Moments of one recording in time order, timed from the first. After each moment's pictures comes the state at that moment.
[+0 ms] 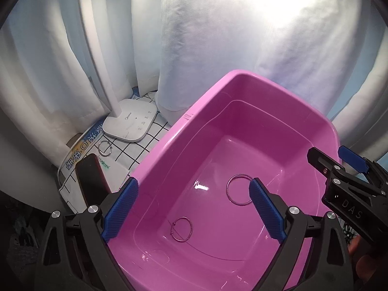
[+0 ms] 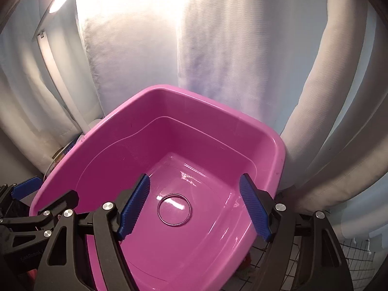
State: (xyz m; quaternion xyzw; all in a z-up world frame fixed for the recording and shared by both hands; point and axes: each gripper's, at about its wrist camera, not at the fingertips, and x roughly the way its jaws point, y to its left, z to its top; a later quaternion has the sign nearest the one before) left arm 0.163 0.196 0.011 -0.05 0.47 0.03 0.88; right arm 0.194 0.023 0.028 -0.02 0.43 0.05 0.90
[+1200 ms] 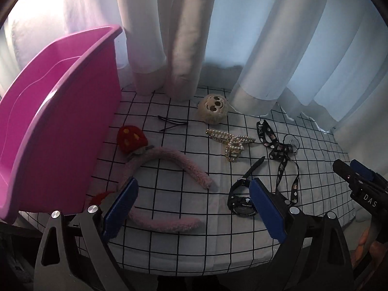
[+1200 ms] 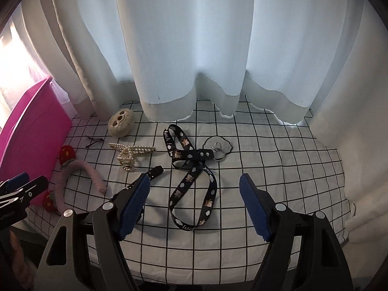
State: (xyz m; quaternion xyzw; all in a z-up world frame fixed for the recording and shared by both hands) left arm 0.008 -0.101 -0.064 0.05 0.50 -0.19 0.84; right arm -0.093 -0.324 -0.034 0.10 0.46 -0.19 0.86
